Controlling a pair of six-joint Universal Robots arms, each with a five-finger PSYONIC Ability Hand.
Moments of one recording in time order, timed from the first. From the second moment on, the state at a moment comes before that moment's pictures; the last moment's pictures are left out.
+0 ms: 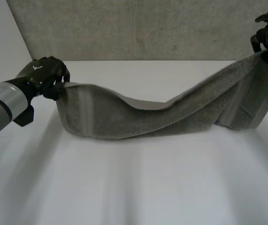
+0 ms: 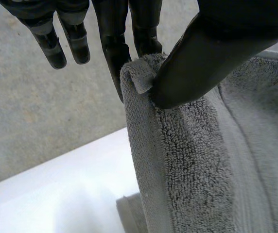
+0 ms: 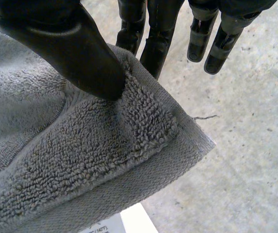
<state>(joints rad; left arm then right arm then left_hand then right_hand) 4.56 -1.81 -1.48 3.11 -1.20 3.22 1.37 -1.40 1.31 0.04 0.67 2.66 1.31 1.29 0.22 0.22 1.16 1.28 1.31 0.18 0.23 1.16</state>
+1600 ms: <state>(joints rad) 4.54 -2.29 -1.15 3.22 -1.16 3.22 1.40 -0.81 1.05 0.13 0.73 2.43 1.32 1.29 0.22 0.22 1.16 1.28 1.31 0.18 0.23 1.16</state>
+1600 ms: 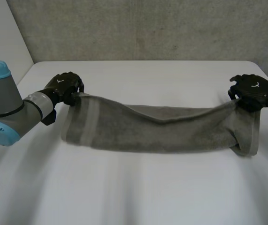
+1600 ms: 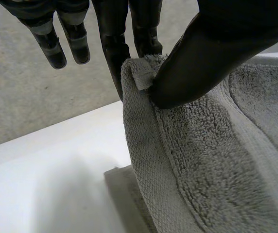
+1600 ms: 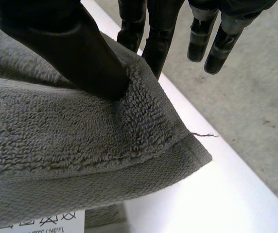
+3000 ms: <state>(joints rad) 4.50 -2.21 -1.26 3.30 -1.25 3.24 1.48 -0.92 1.17 -0.01 0.90 2.52 0.28 0.24 0.22 0.22 0.06 0.24 0.25 0.18 0.23 0.06</state>
